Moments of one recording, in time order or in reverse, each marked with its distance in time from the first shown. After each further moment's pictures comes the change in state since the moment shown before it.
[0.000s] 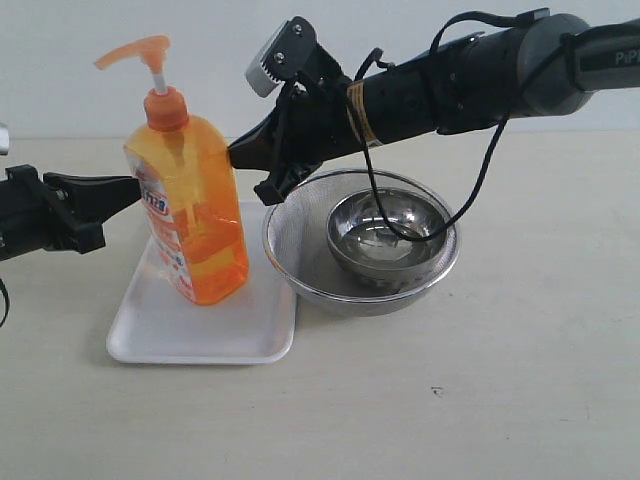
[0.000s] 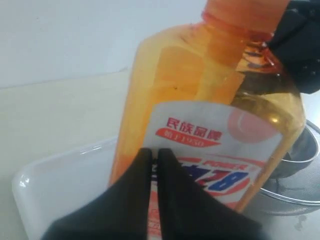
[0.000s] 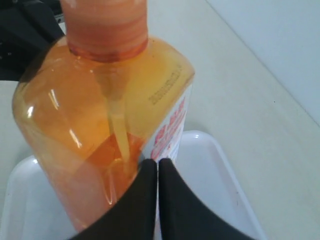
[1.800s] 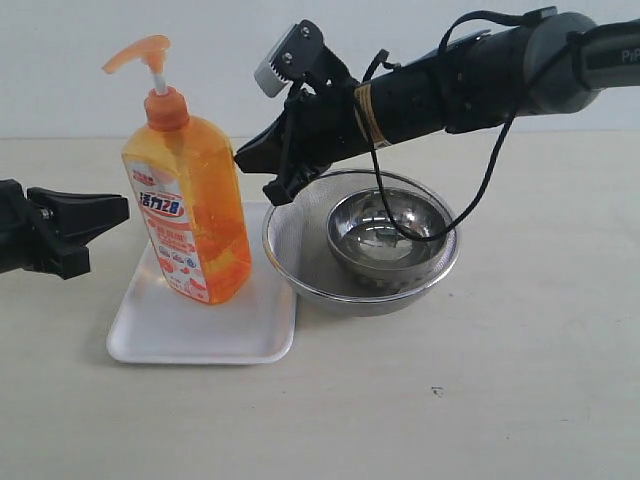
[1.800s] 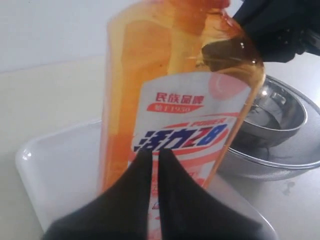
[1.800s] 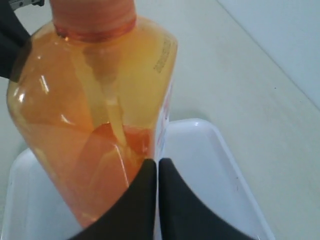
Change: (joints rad) left arm 0.015 -0.116 0.082 0.058 0.075 -0.008; right arm -0.017 0.000 0.000 -0.050 -0.011 0.059
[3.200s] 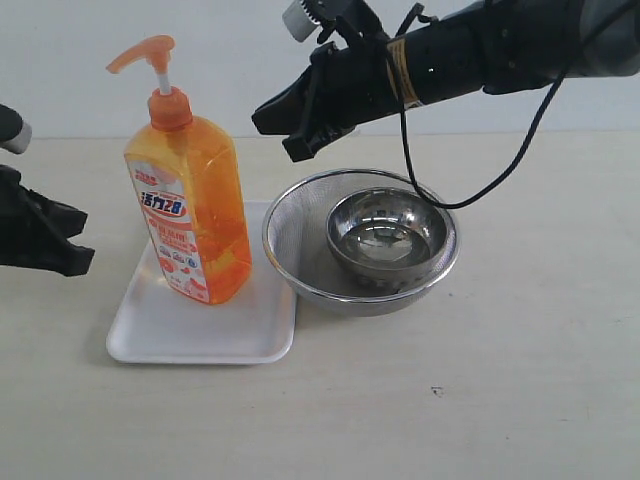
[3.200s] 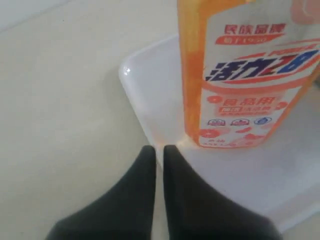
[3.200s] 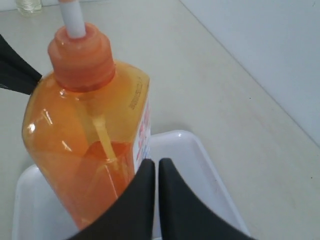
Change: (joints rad) left arm -0.252 -0.300 -0.086 0.635 0.813 -0.767; right arm -0.052 -0.086 0.000 -0.036 -0.036 0.106
